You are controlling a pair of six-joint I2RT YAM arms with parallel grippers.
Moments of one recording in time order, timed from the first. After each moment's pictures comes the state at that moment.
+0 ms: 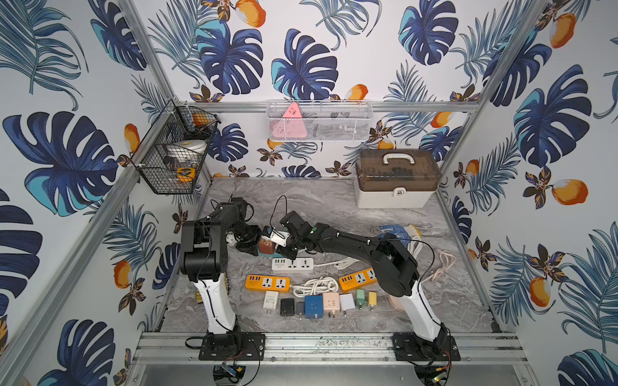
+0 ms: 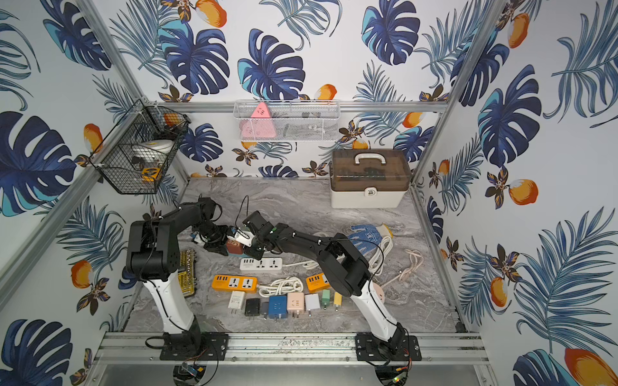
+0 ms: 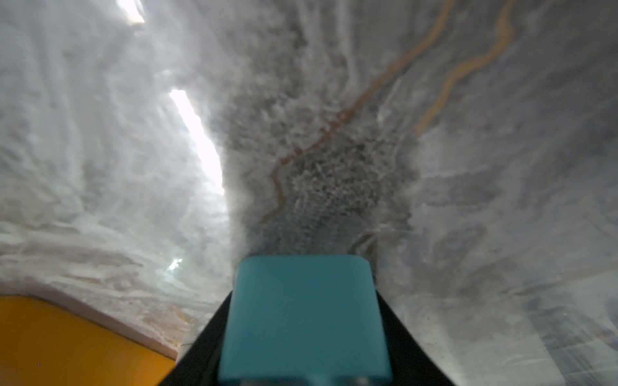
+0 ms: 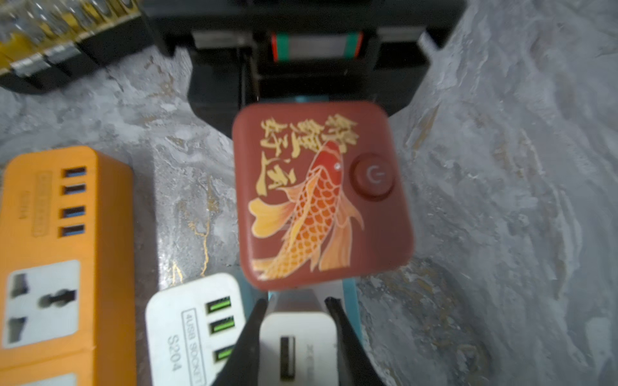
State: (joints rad) left arm 0.13 1.99 1.33 -0.94 0.28 -1.36; right arm 0.95 2.22 1.76 -0.40 -0.13 -0.38
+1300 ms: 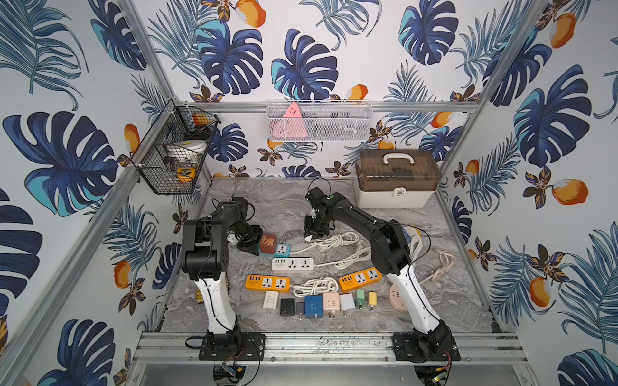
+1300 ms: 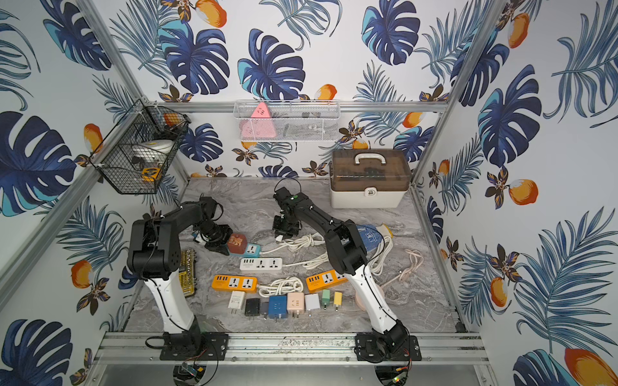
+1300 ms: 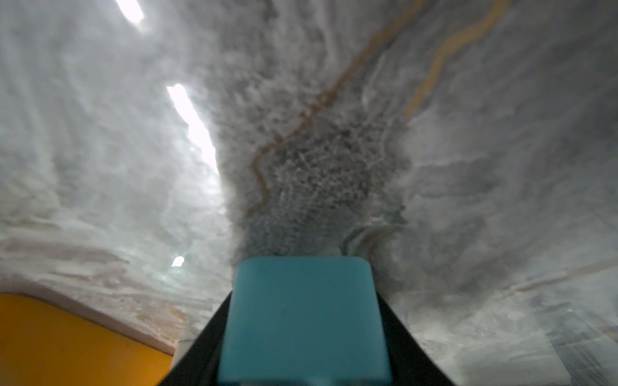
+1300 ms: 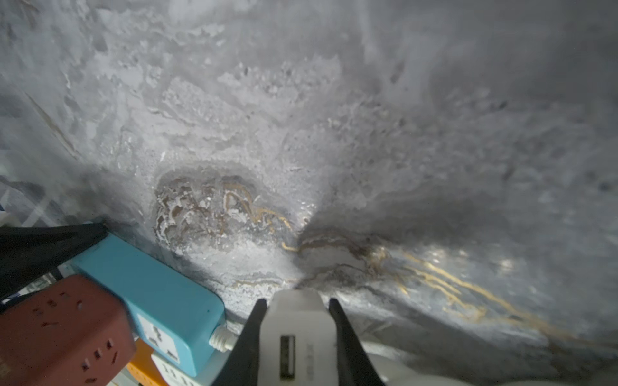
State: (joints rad) left arm 0.12 2.02 1.35 -0.95 0.30 -1.35; right arm 0.68 2.49 2.20 -1.00 -0.30 0.74
